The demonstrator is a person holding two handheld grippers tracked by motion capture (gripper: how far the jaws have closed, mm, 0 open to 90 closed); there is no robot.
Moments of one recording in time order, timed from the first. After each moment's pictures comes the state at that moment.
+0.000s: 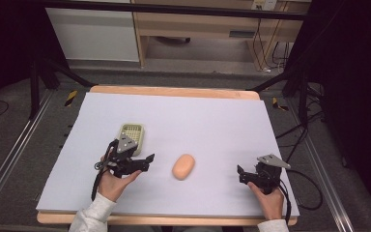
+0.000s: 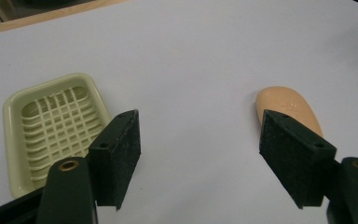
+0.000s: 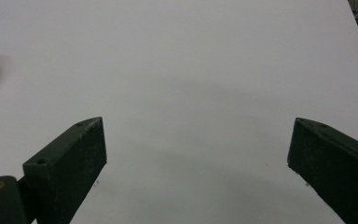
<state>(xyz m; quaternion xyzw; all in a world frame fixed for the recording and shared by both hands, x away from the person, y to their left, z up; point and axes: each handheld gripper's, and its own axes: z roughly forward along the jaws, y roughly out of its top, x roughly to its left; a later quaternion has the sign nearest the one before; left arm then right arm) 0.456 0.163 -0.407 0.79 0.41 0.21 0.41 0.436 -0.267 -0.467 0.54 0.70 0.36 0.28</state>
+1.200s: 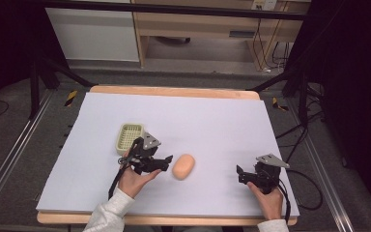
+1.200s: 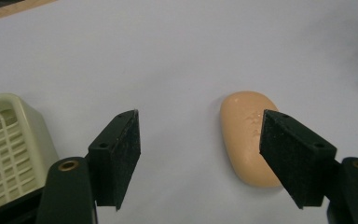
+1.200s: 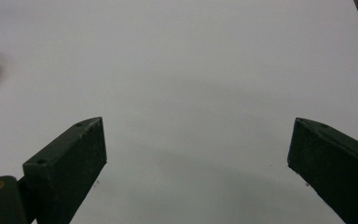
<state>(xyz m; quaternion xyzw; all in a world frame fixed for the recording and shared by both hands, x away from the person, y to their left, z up) 0.469 0.109 -0.412 0.82 0.39 0.19 0.39 0.438 -0.265 -0.468 0.54 0.71 0.36 0.28</state>
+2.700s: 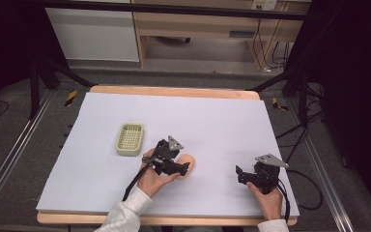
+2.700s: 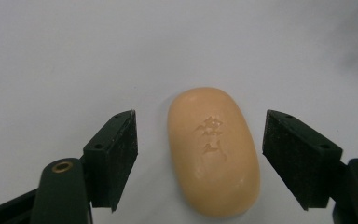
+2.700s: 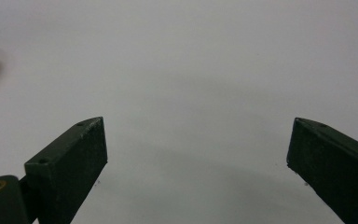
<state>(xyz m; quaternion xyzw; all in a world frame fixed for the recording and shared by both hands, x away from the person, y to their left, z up) 0.478 0.054 -0.431 0.85 0.36 0.15 0.34 0.438 -0.264 -0.469 0.54 0.71 0.35 0.27</state>
